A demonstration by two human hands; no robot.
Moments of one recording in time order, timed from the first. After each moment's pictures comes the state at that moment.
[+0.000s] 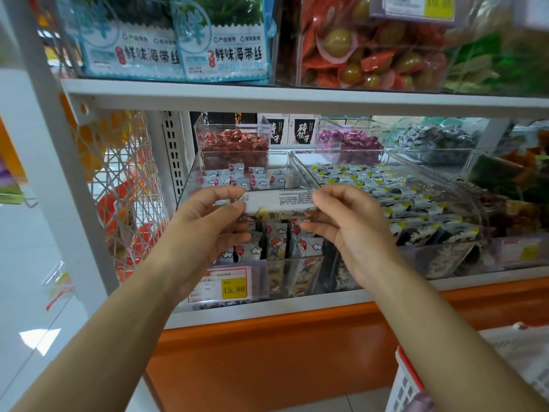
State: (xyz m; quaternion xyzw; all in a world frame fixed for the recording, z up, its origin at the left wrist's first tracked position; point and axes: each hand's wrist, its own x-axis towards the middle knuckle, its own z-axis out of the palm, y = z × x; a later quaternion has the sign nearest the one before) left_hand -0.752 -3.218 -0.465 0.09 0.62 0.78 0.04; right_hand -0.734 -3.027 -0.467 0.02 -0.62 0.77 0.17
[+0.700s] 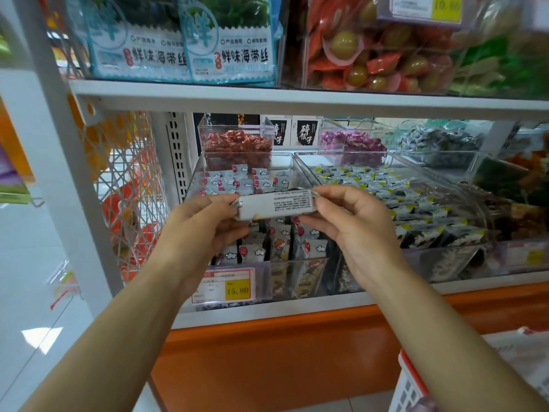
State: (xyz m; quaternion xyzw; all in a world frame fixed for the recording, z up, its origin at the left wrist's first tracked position) left_hand -0.752 -3.218 -0.462 0.04 0.58 0.81 0.01; right_hand -0.734 -3.031 -0.470 0.05 -0.64 0.74 0.19
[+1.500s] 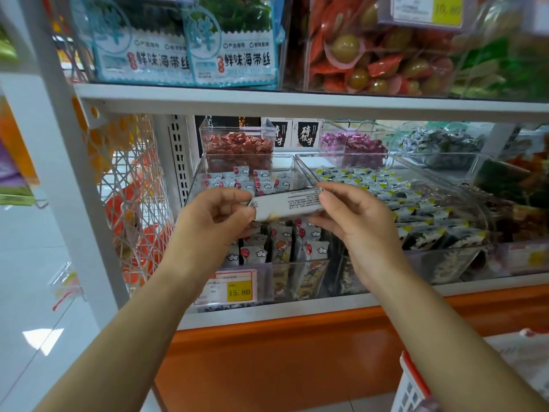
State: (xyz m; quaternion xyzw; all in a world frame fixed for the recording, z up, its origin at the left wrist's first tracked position) left_hand -0.750 -3.216 -0.466 0.14 0.72 0.67 -0.09; right_hand -0.737 -3.024 -0.474 0.08 -0.65 0.72 0.22
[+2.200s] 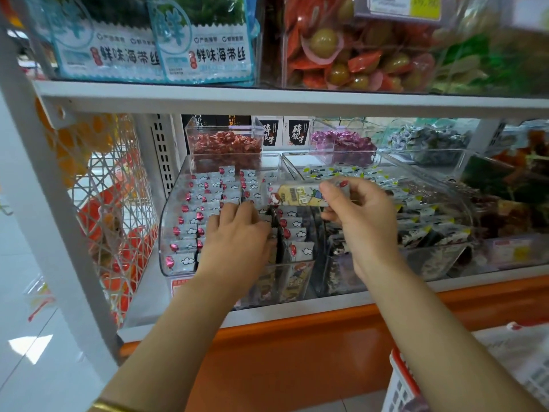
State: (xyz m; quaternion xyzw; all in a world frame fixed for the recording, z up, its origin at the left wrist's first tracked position) left_hand -0.777 -3.168 -0.496 0.21 0.95 0.05 -0.20; right_hand -0.748 -3.007 -0.472 -0.02 -0.70 0.63 0.34
